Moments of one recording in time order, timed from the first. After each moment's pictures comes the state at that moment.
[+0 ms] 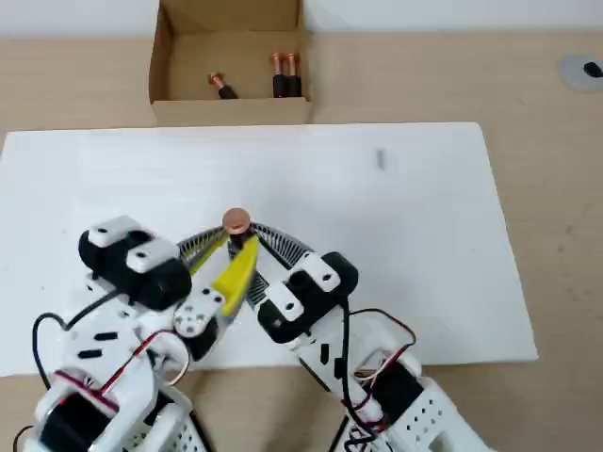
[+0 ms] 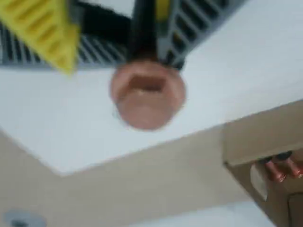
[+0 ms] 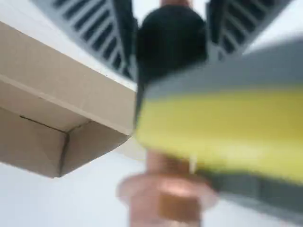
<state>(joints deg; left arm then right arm) 30.5 -104.5 64.7 57.5 -6.2 -47.2 -103.5 97.0 14.2 -3.7</state>
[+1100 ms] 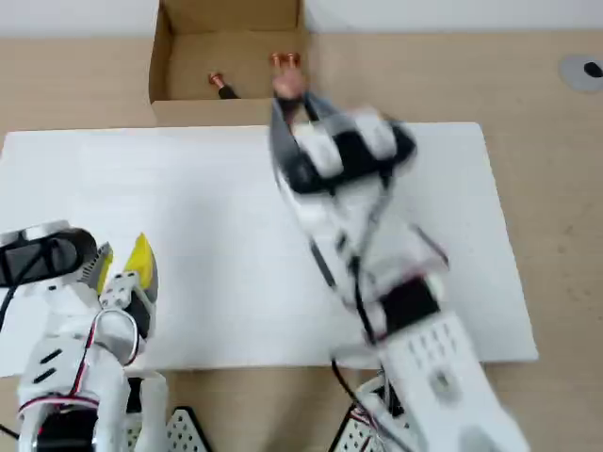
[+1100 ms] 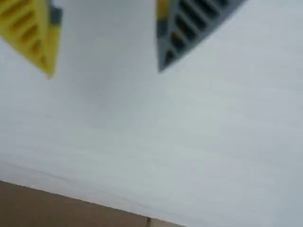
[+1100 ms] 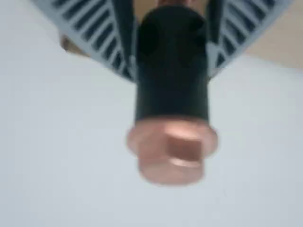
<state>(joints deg) -7.8 -104.4 63.6 72.4 0.1 -29.7 -45.4 41.9 6.7 -3.7</state>
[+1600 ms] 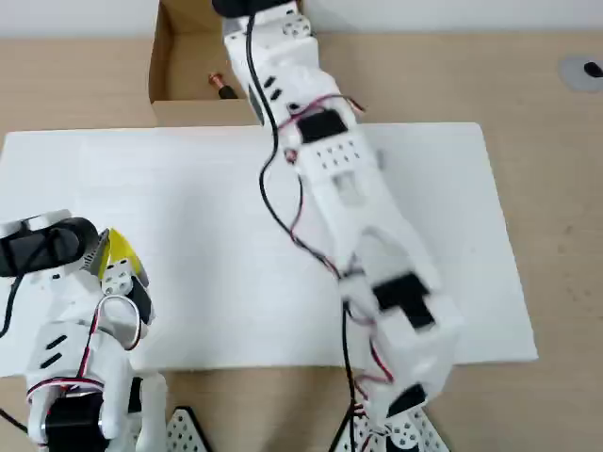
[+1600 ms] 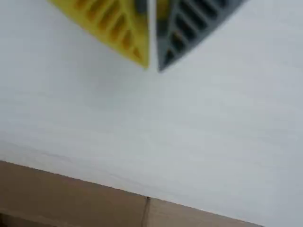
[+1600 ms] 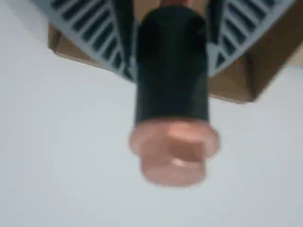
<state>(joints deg) -8.3 -104.4 67.4 66.2 0.2 -24.8 23.1 -17.1 6.7 -3.7</state>
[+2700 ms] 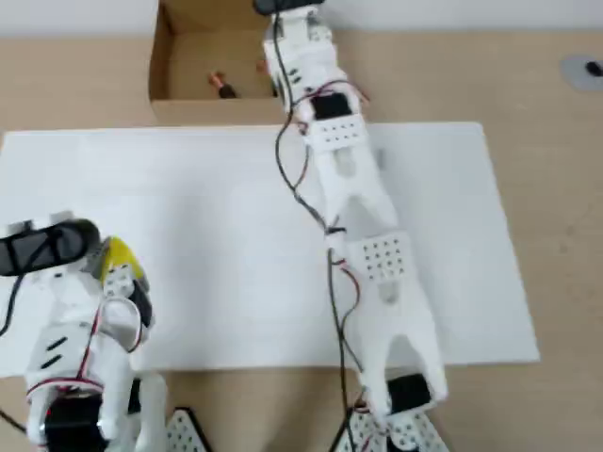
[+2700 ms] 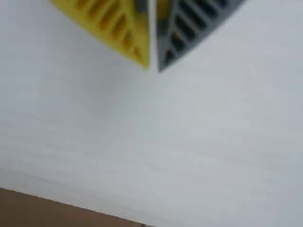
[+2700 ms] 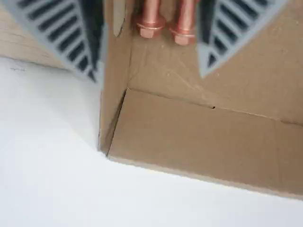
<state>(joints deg) -8.4 -104.4 67.5 69.1 0.2 -18.3 64.4 -67.1 26.1 -3.8</state>
